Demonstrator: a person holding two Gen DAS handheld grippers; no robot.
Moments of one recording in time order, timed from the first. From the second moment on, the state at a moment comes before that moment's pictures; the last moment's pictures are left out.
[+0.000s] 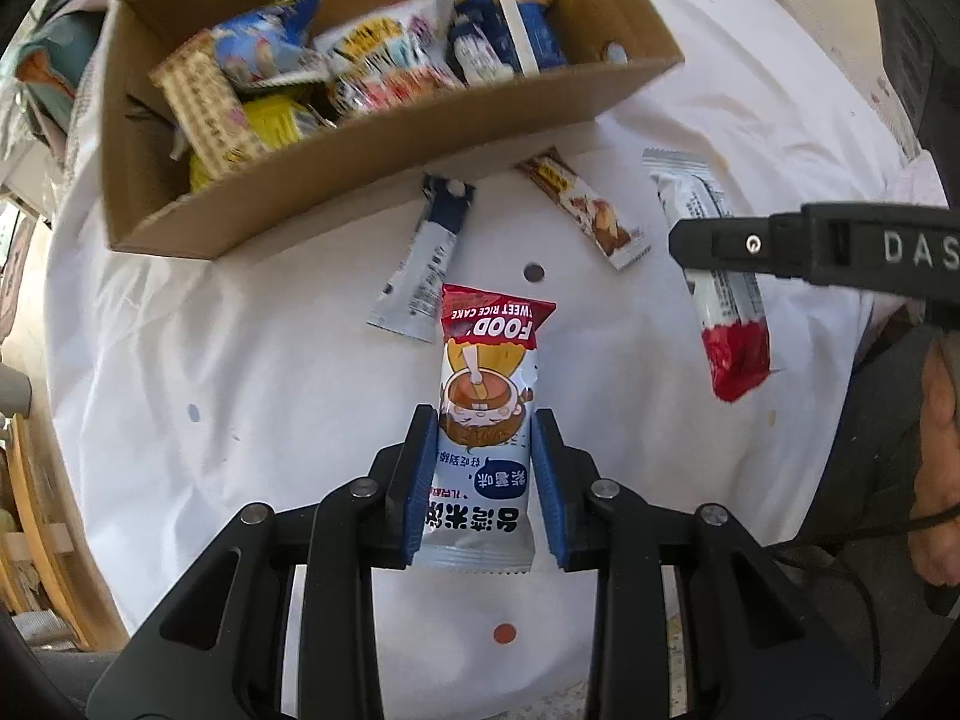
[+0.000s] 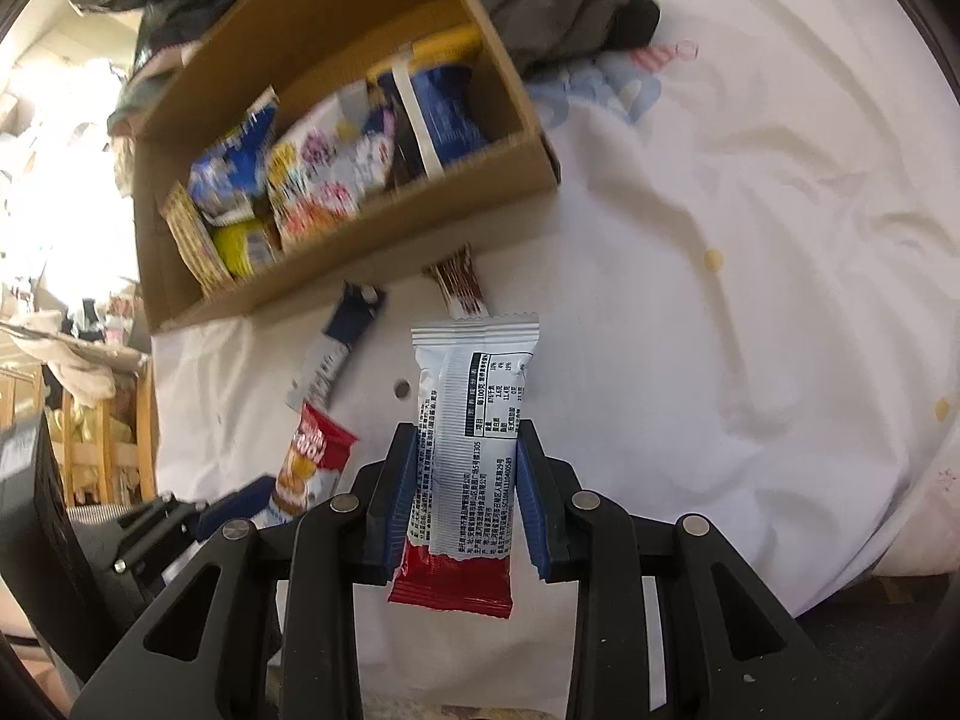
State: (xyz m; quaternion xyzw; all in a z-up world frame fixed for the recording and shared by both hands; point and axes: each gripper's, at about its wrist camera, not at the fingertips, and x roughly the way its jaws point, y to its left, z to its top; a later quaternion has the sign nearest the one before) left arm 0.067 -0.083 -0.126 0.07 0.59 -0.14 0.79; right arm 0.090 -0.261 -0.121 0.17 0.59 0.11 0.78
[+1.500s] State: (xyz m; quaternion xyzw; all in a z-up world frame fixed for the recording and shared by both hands) left arm 0.121 0.007 -0.101 -0.08 0.58 -0.02 0.81; right arm 0.130 -0.267 -0.052 0.29 0.44 0.20 0.83
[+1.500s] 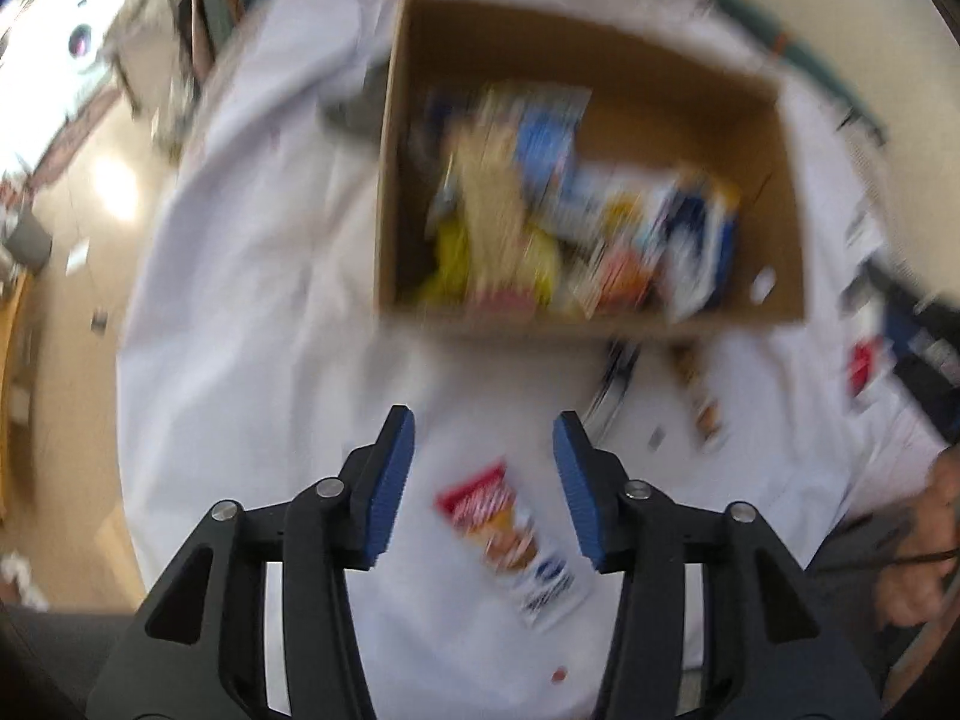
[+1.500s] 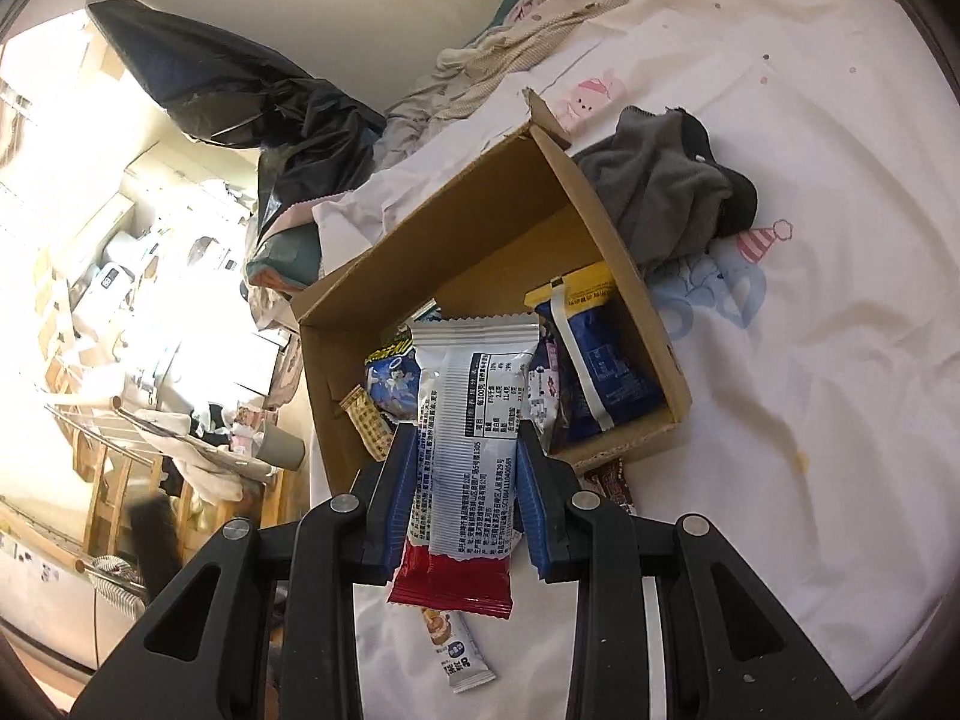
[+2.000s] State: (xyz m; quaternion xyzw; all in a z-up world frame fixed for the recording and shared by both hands) left arm 0.090 -0.024 -0.151 -0.09 0.63 0.04 0.77; right arm 0.131 -0.257 -0.060 0.27 0.46 0.20 0.82
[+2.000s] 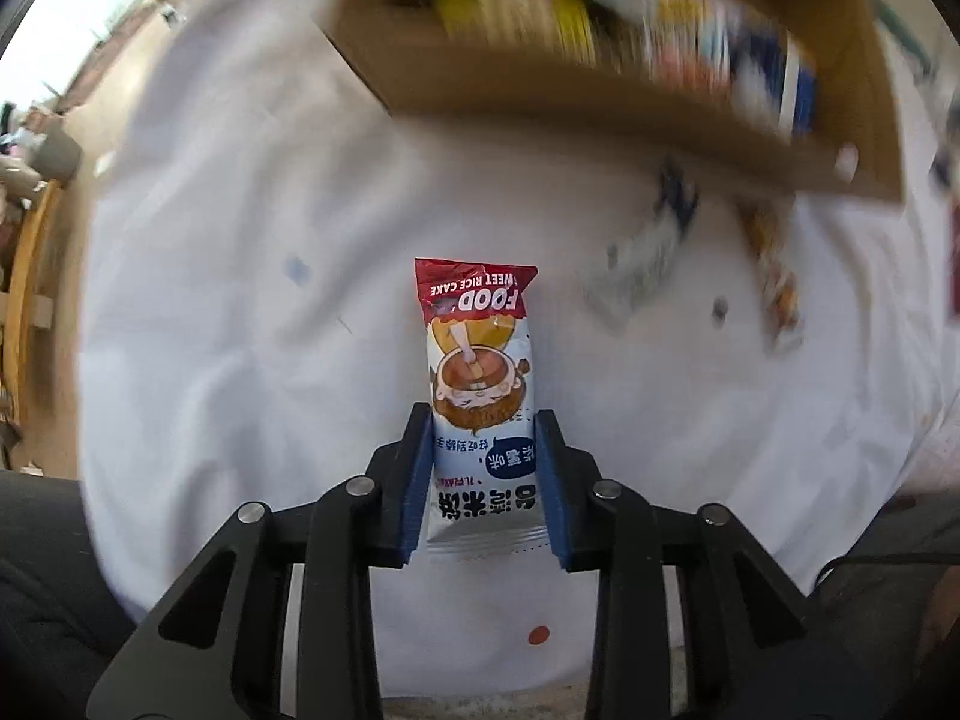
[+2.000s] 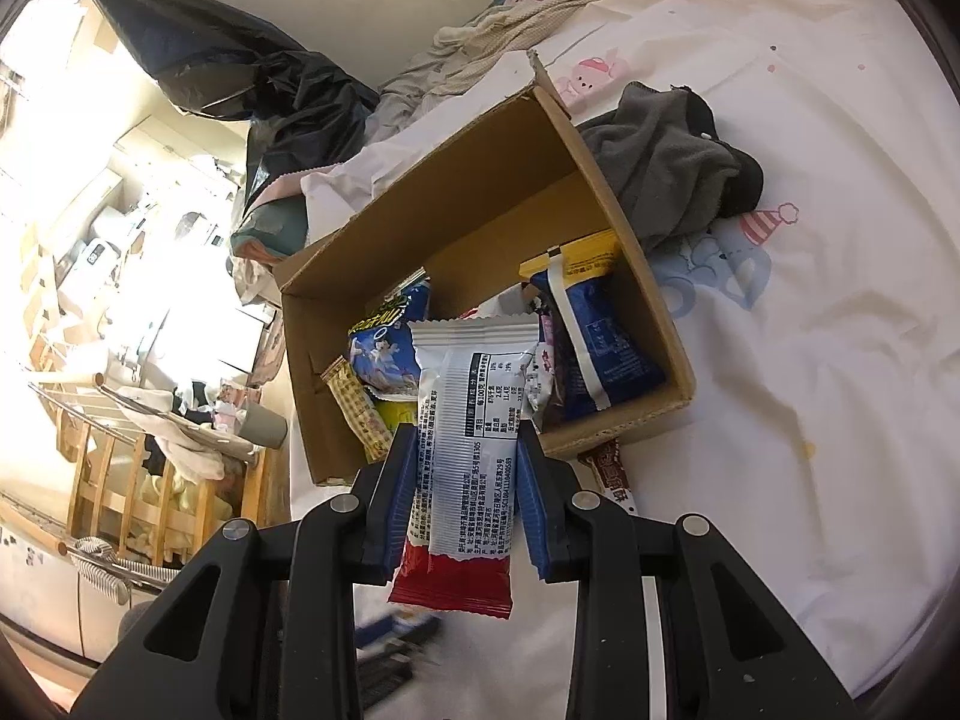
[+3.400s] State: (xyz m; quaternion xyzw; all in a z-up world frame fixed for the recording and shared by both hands) left arm 0.228 -0.038 -0.054 -0.01 0.42 -0.05 0.91; right arm 0.214 -0.215 -0.085 0.18 0.49 0.19 0.83
